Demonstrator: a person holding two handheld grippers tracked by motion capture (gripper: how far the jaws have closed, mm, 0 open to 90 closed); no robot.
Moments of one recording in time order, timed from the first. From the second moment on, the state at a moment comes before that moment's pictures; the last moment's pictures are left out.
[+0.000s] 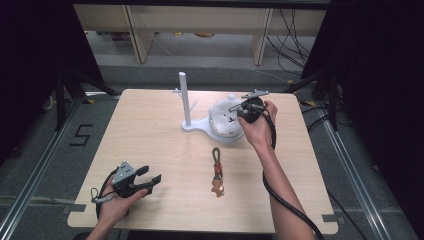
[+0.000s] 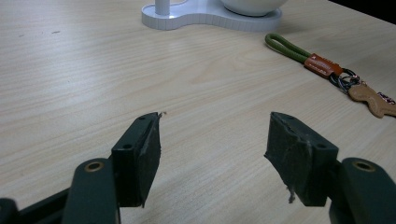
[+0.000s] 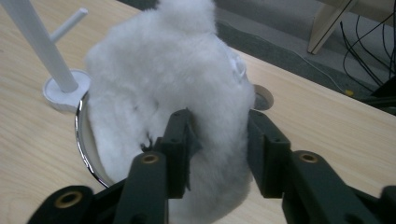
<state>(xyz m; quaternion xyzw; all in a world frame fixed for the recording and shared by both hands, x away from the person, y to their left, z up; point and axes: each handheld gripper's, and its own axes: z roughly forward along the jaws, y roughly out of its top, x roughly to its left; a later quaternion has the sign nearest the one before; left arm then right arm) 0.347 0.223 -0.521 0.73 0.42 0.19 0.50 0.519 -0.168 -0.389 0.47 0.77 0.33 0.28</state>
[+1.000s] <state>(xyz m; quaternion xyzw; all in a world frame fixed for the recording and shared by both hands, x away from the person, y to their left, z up) 0.346 0.205 -0.506 0.73 0.41 0.16 0.52 0.429 -0.238 -0.434 0.53 0.75 0.35 0.15</state>
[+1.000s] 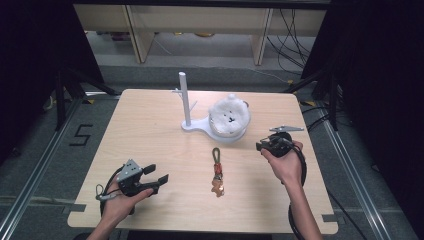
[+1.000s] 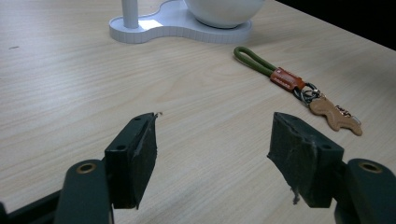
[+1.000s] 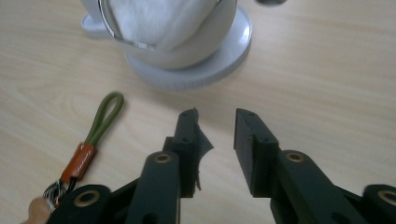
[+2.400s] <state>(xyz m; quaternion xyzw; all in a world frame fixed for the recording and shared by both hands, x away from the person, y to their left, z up) 0.427 0.071 -0.471 0.86 0.40 0.02 0.33 0.405 -0.244 -0.470 0.59 0.76 0.26 0.11</state>
